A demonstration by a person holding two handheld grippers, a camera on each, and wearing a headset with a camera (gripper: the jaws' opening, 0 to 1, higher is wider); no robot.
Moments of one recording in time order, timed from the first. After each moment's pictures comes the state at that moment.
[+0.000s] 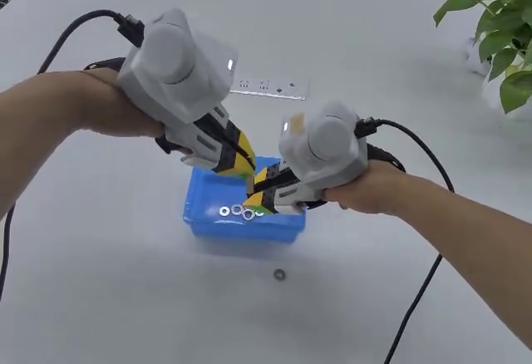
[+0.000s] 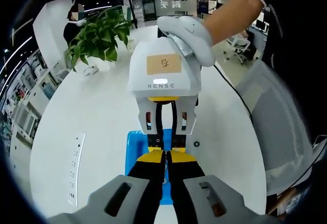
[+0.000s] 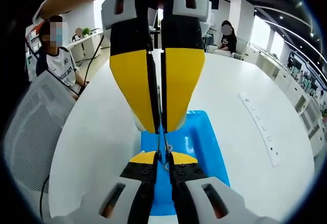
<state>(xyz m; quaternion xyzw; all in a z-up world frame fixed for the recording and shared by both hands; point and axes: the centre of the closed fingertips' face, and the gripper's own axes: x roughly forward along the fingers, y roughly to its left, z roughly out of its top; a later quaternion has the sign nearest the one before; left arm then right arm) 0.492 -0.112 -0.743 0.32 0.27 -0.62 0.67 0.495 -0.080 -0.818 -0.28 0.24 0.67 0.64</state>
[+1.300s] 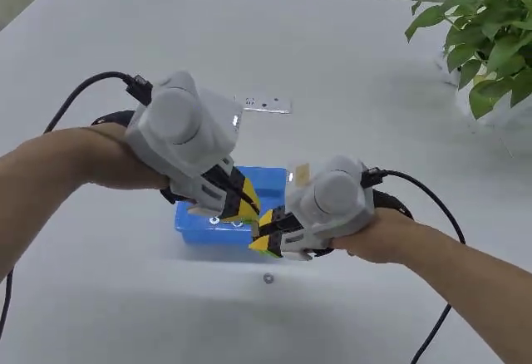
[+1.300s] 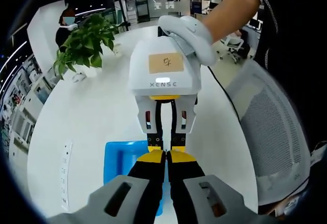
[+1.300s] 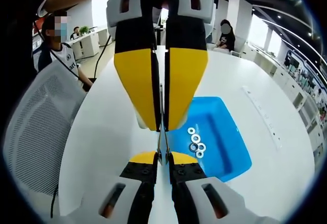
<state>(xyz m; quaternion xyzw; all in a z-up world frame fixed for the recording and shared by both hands) 0.445 -0.140 -0.757 0.32 0.27 -0.64 0.65 0.448 -0.110 -0.830 -0.29 0.25 0.66 0.65</state>
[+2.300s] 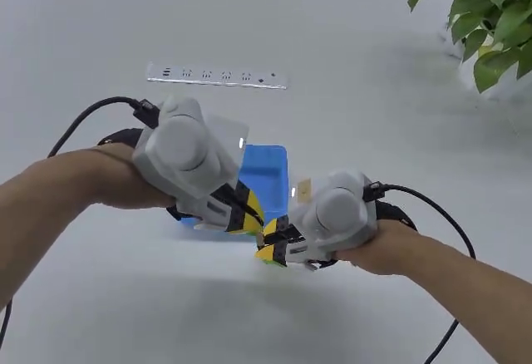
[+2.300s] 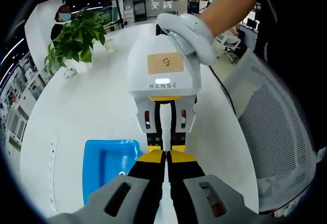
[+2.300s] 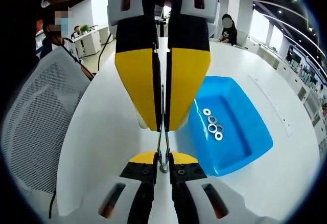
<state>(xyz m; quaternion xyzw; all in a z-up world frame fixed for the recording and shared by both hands) 0.426 -0.153 -0.793 0.31 0.28 -0.65 0.64 0.426 -0.126 -0.867 -0.29 0.27 0.66 0.64</state>
